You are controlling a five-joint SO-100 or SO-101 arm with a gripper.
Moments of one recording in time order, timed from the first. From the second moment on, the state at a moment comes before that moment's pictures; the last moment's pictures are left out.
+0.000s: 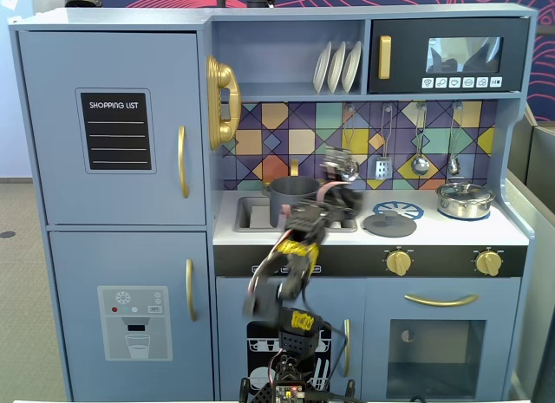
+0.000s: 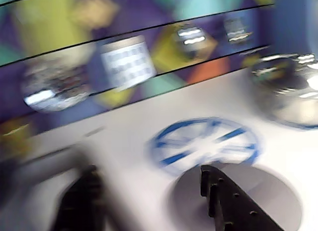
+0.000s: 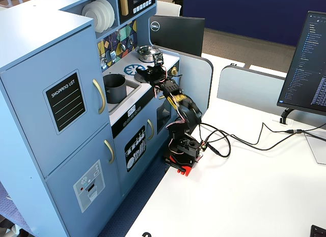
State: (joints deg) arm 24.2 147.9 121.7 25.2 -88.3
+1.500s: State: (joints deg) arm -3.9 182.5 172.0 77.5 -87.5
